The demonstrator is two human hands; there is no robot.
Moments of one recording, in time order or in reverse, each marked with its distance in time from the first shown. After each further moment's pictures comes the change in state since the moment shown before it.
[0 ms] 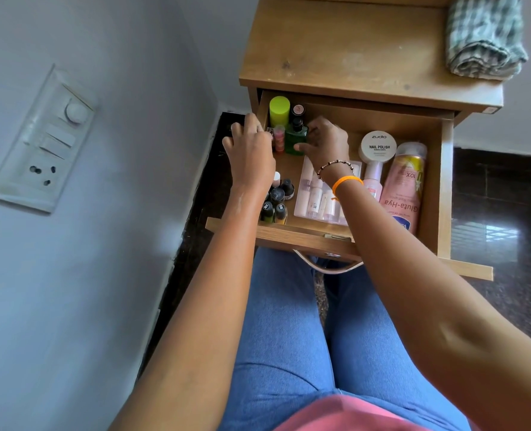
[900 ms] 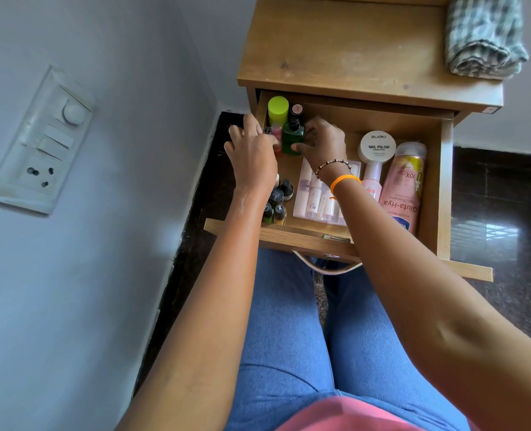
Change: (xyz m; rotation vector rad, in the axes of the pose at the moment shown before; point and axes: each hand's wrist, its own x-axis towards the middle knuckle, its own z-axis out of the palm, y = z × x) left_hand -0.001 0.007 0.001 -0.028 -0.045 -0.058; right_hand 0.003 0.000 0.003 -0.009 -0.017 -0.004
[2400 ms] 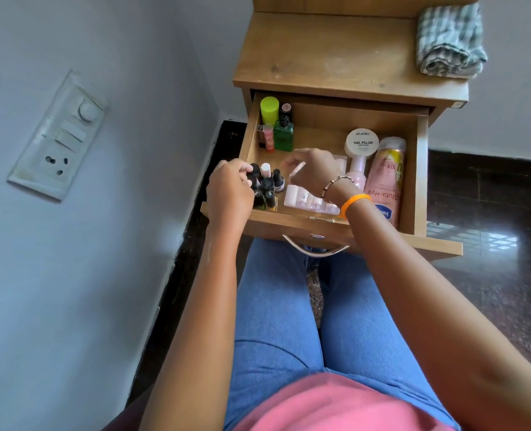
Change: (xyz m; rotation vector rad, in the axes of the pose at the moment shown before) left_hand -0.077 -0.026 -0.021 -0.344 0.036 -0.173; right_hand -0.079 -0.012 -0.043 -0.171 -0.298 -0.241
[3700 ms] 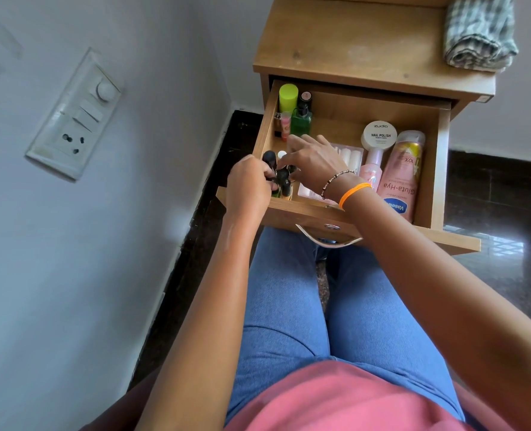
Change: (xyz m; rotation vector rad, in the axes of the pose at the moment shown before) left_hand -0.006 -0.002 -0.002 0.134 -0.179 0.071; right_hand 0.001 -0.017 0.015 -0.566 -0.041 -0.370
